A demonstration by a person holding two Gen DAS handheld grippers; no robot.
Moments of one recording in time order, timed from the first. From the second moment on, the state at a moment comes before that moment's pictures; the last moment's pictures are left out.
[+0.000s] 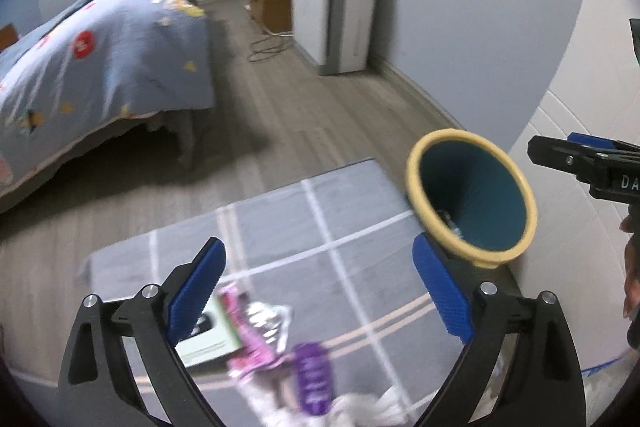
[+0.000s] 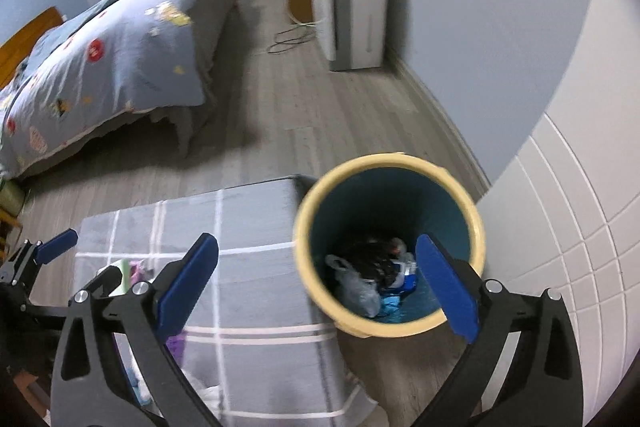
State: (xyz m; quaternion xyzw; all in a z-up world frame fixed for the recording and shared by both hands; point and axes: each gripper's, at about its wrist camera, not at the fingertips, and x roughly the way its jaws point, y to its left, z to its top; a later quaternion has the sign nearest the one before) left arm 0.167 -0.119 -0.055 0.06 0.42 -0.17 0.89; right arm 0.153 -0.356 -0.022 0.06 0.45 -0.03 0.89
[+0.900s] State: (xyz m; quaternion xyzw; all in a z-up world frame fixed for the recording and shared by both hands) left arm 0.141 0.075 -0.084 -0.05 0.47 -0.01 0.88; right arm 0.170 -0.193 -0.113 0.06 0.55 0.09 0.83
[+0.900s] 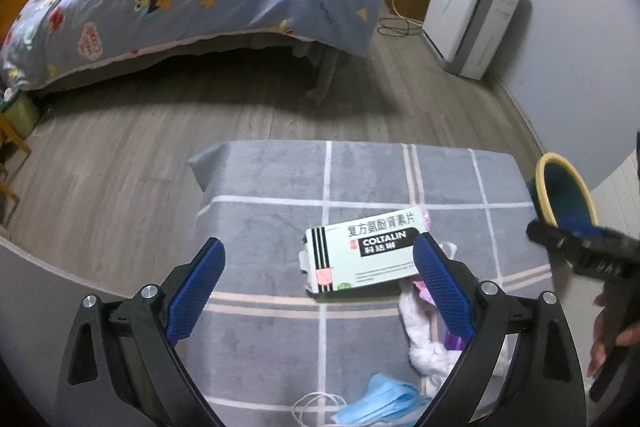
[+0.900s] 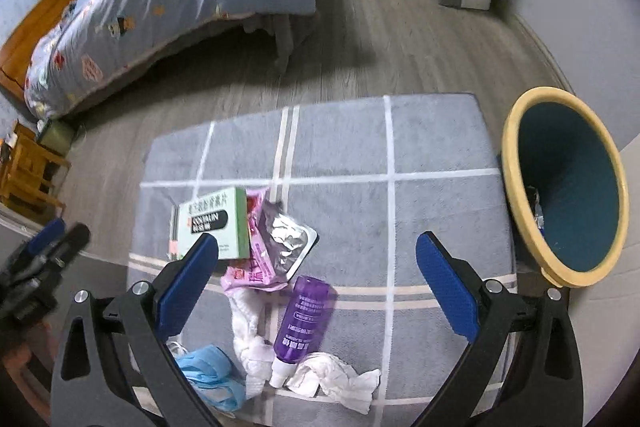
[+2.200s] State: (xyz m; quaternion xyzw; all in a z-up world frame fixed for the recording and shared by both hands) left arm 0.171 0.011 -0.196 0.13 0.61 -0.06 0.78; right arm 0.172 -0.208 -0.186 0.08 0.63 0.09 0.77
